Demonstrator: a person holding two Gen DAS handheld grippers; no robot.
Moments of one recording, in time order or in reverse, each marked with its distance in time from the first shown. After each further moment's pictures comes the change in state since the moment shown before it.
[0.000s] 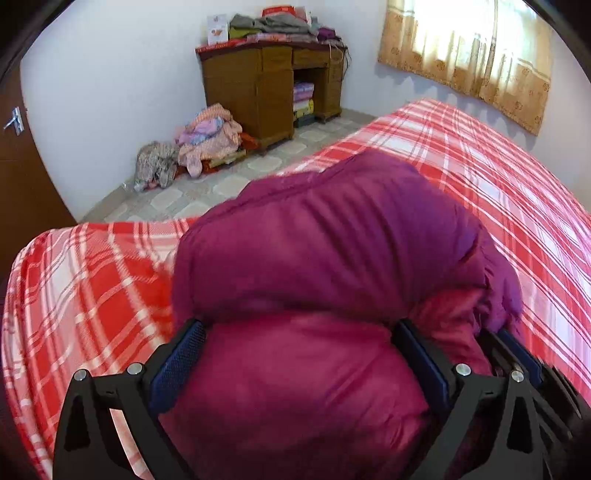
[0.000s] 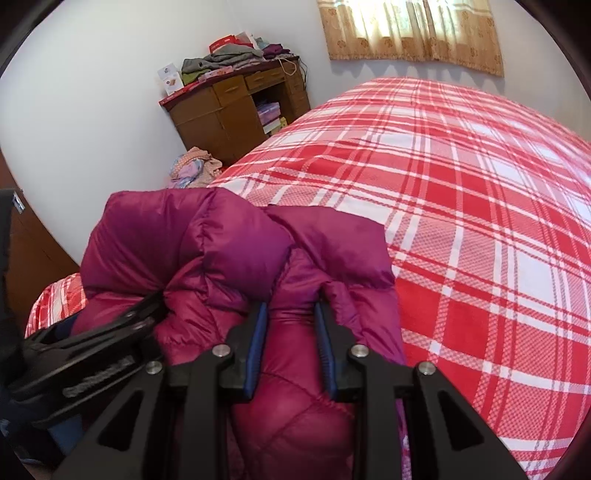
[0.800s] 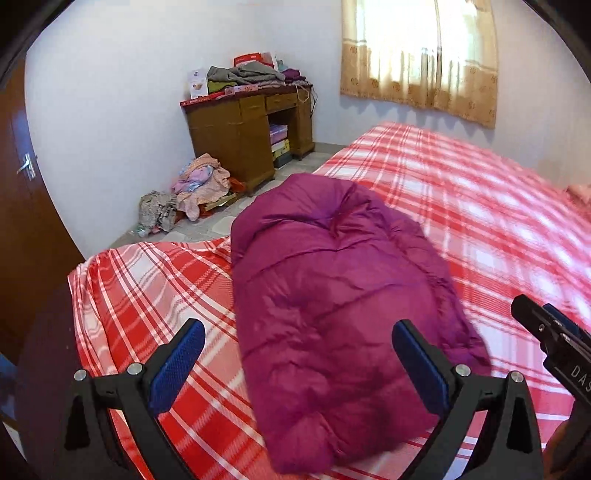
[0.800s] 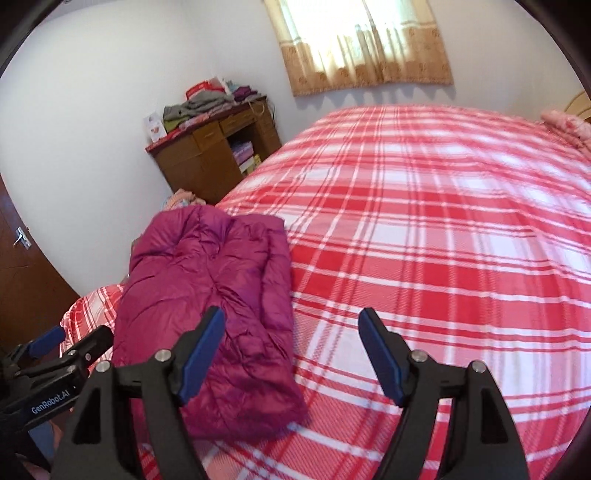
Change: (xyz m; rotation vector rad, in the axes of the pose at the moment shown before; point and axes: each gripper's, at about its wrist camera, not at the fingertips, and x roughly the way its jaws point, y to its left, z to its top) left arm -0.163 -0.008 -0.086 0.123 -0.182 -0.006; right arm -0.183 -0.038 -0.069 0.107 -0.153 -0.060
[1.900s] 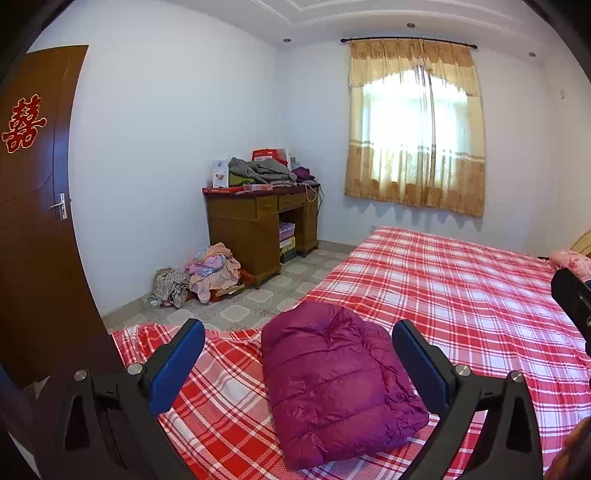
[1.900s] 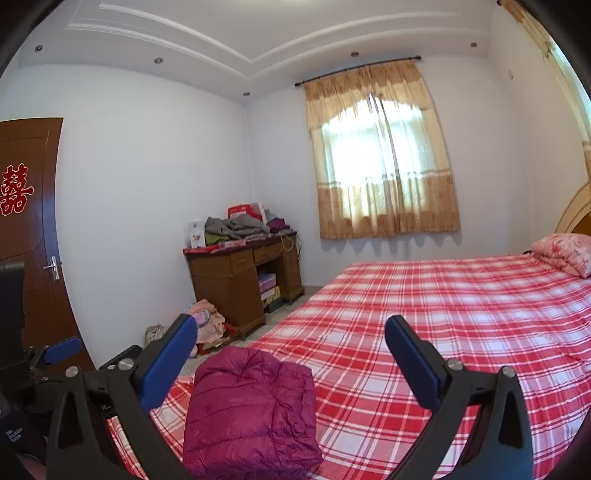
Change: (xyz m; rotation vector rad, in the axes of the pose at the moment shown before) left arm -0.170 0.018 0.017 -0.063 -0.389 0.009; right arm -0.191 0.065 0.025 -0.191 -0.549 0.025
